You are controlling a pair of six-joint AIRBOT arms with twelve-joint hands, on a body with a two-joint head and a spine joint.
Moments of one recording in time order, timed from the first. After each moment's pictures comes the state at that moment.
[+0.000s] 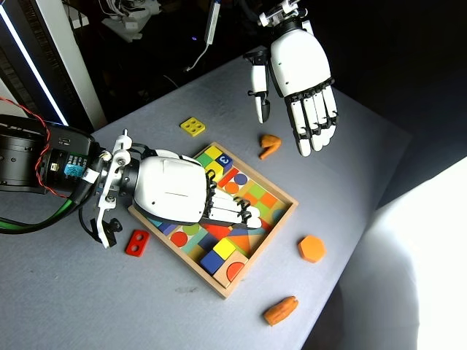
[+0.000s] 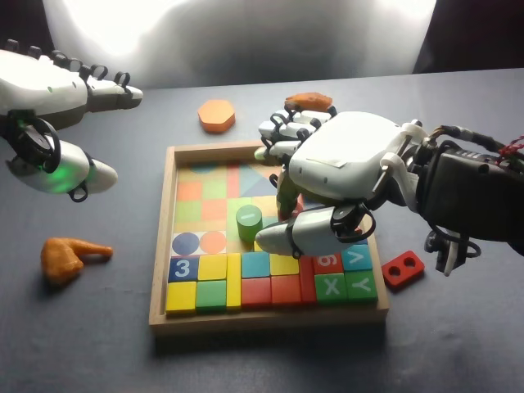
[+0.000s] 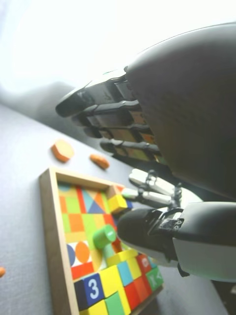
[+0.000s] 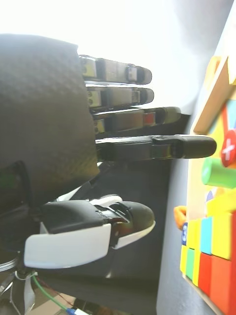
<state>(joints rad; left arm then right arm) 0.08 -0.76 0.94 0.74 0.39 0.34 -0.21 -1.30 1.13 0.71 0.27 -1.87</state>
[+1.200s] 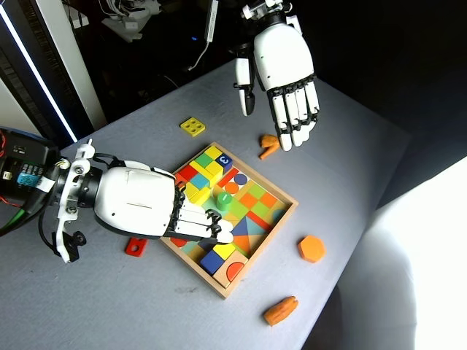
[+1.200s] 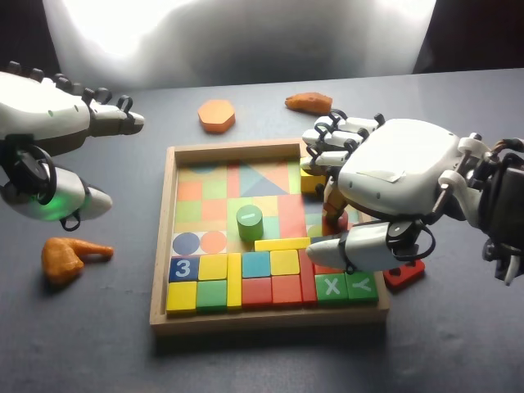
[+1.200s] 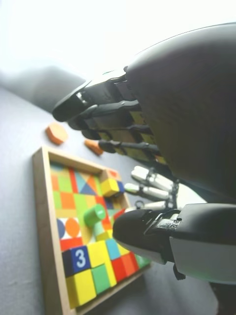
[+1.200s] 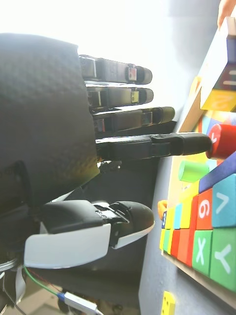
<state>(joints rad) 0.08 -0.71 0.85 0.70 0.43 0.37 -0.27 -1.16 1.02 0.71 0.29 -1.93</state>
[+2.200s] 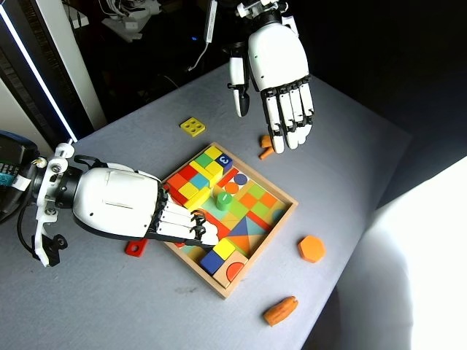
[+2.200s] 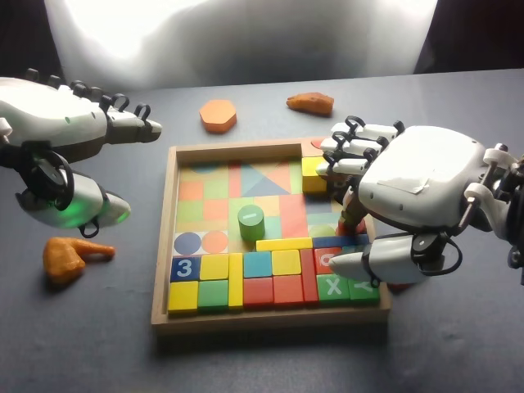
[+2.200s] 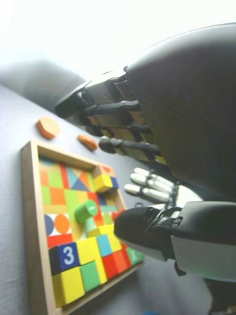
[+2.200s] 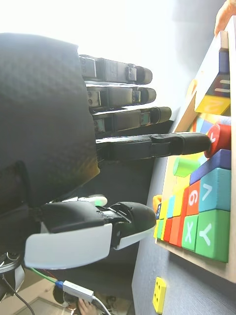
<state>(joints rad) 0.08 -0.73 0.83 0.68 0.43 0.36 -0.30 -1.09 0.96 0.70 0.30 -1.97</state>
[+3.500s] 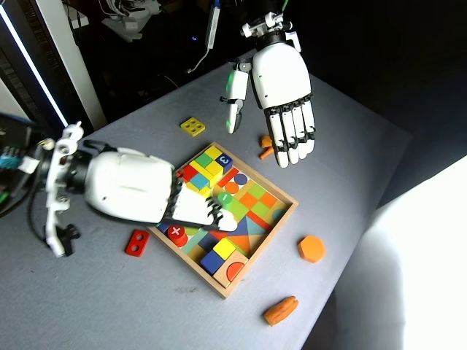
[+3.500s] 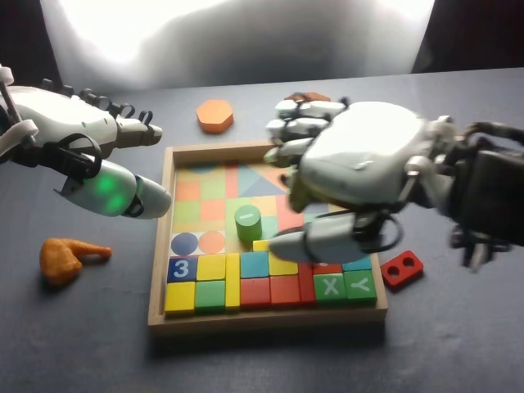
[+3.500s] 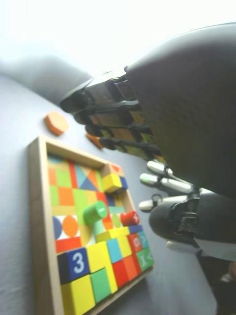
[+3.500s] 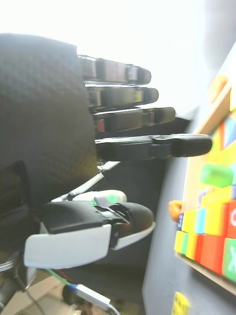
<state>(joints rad) 0.14 -0.82 0.94 0.69 0.40 0.33 -0.17 -1.21 1.00 0.72 0.27 -1.95</state>
